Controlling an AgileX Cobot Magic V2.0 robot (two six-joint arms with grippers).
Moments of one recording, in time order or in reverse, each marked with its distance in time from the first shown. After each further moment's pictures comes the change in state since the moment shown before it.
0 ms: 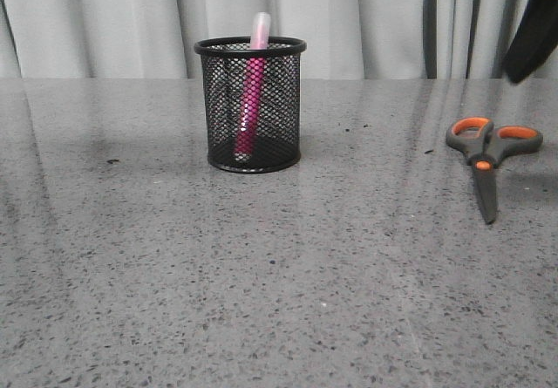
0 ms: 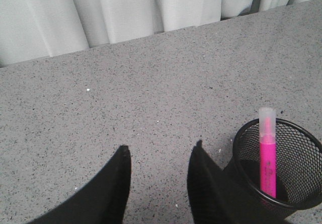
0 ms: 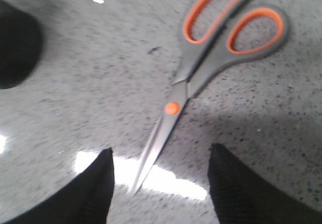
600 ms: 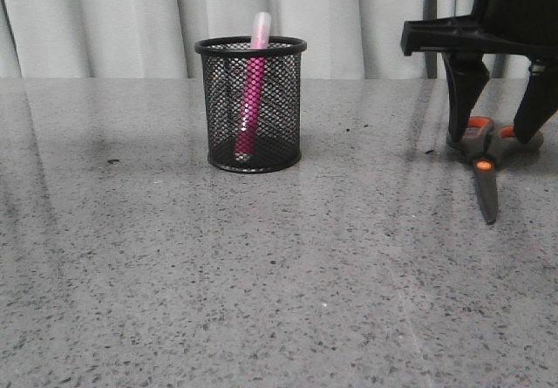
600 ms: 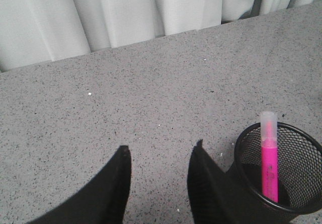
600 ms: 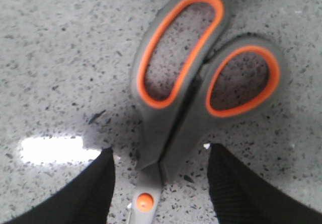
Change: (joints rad) left arm 0.000 -0.002 0.000 0.003 -0.012 0.000; right arm 0.122 0.385 -0.274 -0.326 0.116 0.395
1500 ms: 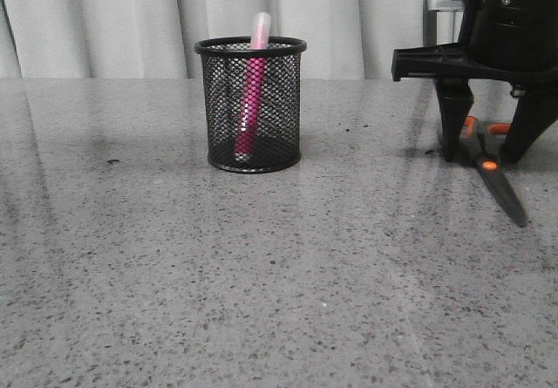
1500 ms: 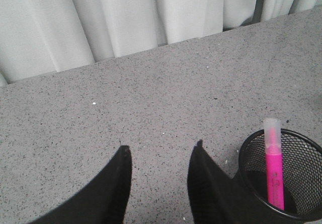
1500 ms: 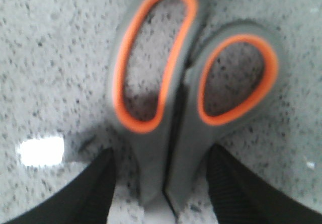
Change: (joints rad) left arm 0.000 0.000 0.000 0.025 -0.025 0.002; right arm 0.000 0.077 -0.019 -0.018 -0.020 0.056
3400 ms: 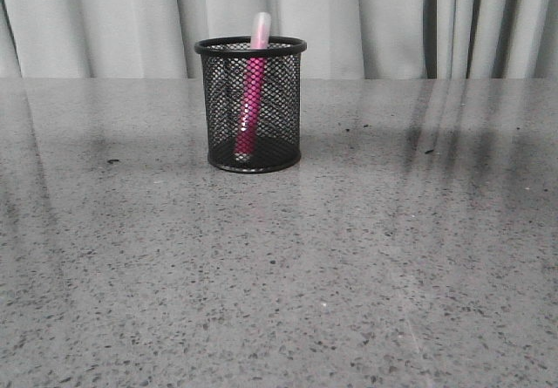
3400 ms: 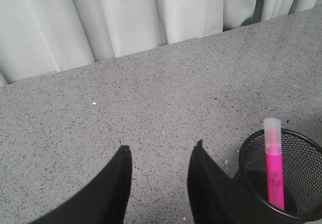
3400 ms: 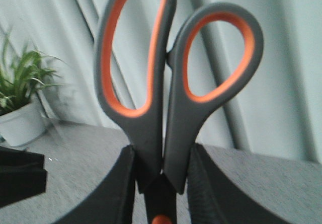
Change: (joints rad) left arm 0.000 0.000 0.000 0.000 0.000 0.000; right arm 0.193 -0.337 0.338 -0.142 -1.413 -0.003
